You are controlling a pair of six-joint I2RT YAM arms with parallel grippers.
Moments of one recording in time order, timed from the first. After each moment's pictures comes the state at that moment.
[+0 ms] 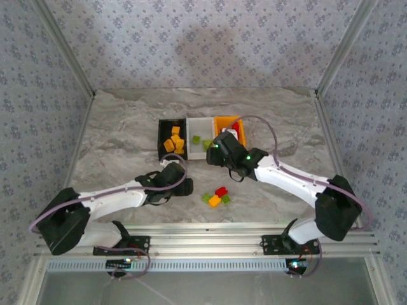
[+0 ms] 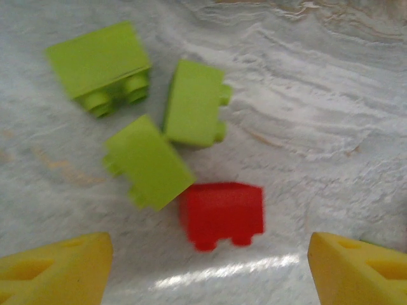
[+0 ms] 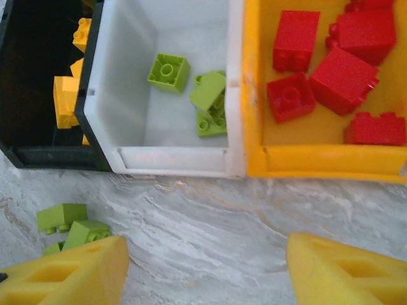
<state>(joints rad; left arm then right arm) -0.88 1.31 0.61 -0.30 -0.18 -0.79 0.80 1.43 1.02 -0.43 0.24 0.67</state>
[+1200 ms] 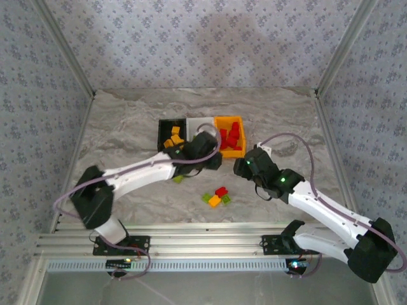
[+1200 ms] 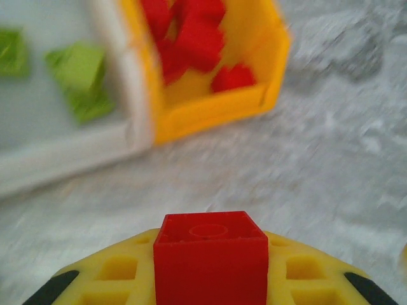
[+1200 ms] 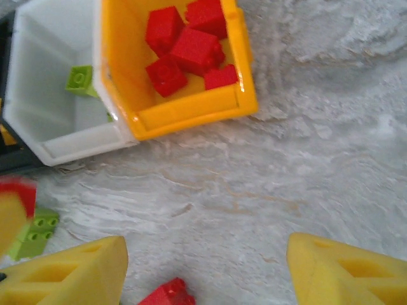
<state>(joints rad) -0.93 1.66 1.26 -0.40 -0.11 -0.65 0.71 1.00 0.72 -0.54 0.29 0.80</state>
